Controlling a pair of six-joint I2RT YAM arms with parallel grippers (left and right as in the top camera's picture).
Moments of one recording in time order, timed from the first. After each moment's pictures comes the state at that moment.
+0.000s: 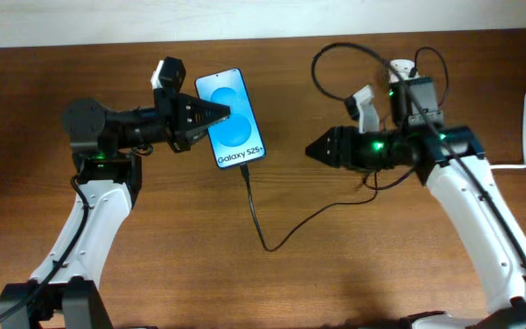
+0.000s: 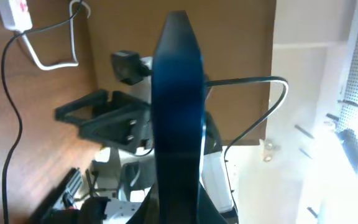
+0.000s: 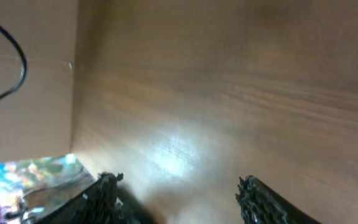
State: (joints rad) left arm -0.01 1.54 1.00 0.86 1.44 -1.82; right arm 0.13 1.48 1.28 -0.86 -0.76 0.31
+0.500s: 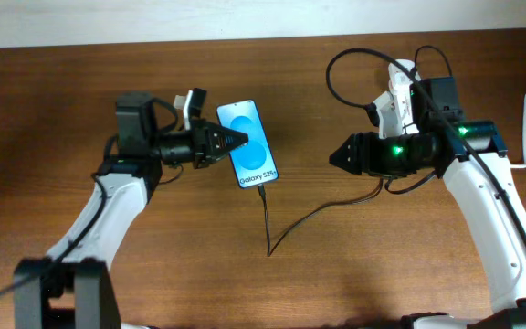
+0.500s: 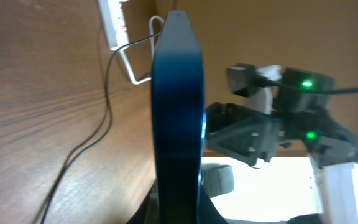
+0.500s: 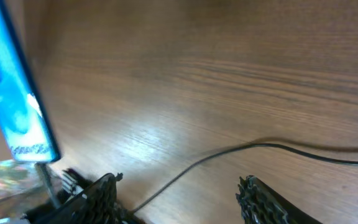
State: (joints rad) left arm -0.09 1.61 1.00 0.04 1.25 -0.81; right arm 0.05 1.48 1.32 -1.06 -0.64 0.15
